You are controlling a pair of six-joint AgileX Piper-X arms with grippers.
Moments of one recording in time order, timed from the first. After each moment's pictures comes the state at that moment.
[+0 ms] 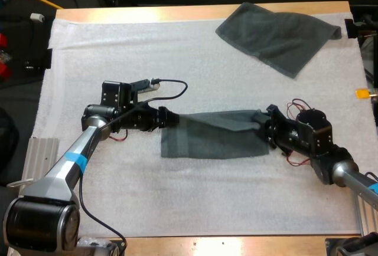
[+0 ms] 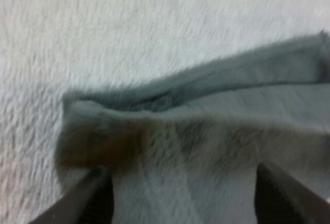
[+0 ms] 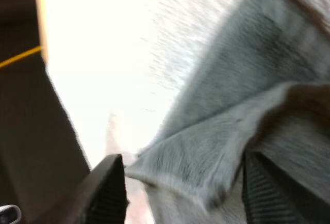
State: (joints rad) left arm -0.13 1.59 -0.85 0.45 0.68 -2.00; right arm 0.36 1.41 -0.46 -0.28 -0.37 -0.49
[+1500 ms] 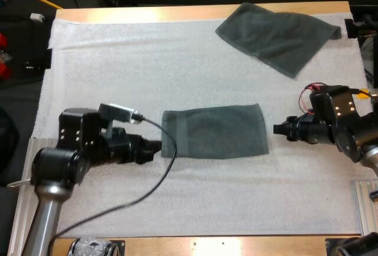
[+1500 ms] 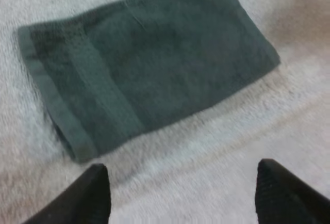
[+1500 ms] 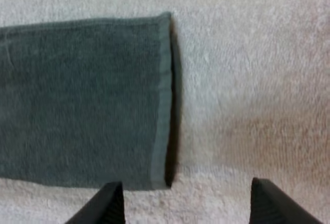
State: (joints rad) left arm -0.13 0.90 -0.85 1.04 0.58 -1.77; right arm 0.34 1.16 -0.92 0.94 -0.07 -1.55
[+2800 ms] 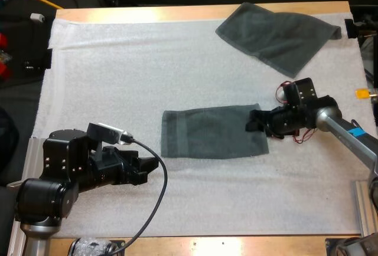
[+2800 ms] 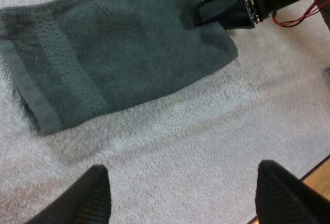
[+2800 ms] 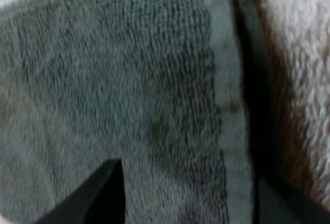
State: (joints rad) left arm -0.13 0.72 -0.85 1.15 0.62 -1.83; right arm 0.29 1.74 -0.92 0.50 -0.54 -1.35
